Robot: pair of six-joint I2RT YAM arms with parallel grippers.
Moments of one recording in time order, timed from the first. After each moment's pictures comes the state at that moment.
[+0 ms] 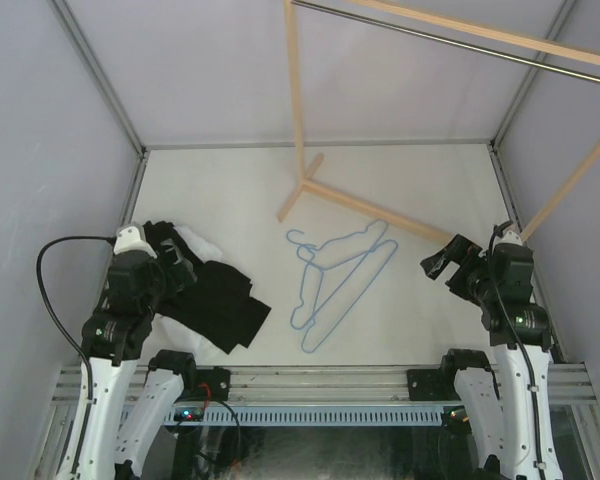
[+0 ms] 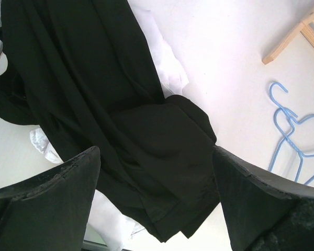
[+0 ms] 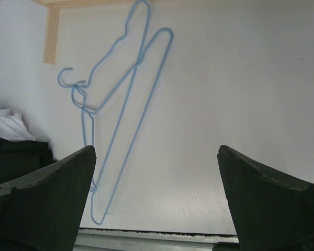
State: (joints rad) left arm -0.13 0.52 0.82 -0.88 -0.25 -0.44; right arm -0.11 0.57 0.76 -0.87 -0.23 0.53
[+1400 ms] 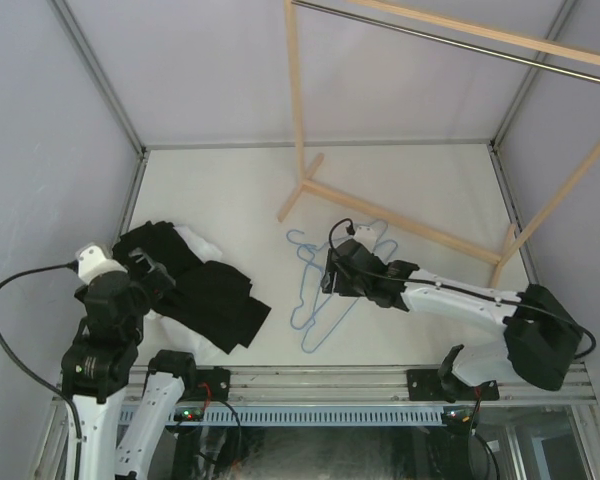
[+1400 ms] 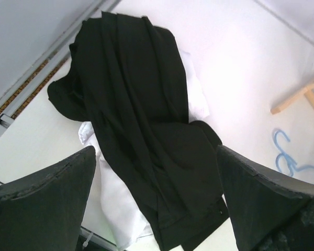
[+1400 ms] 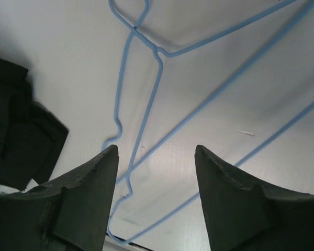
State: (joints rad) left arm -0.12 0.42 0.93 -1.00 -0.44 -0.53; right arm 0.90 1.32 0.80 -0.36 0.25 0.85
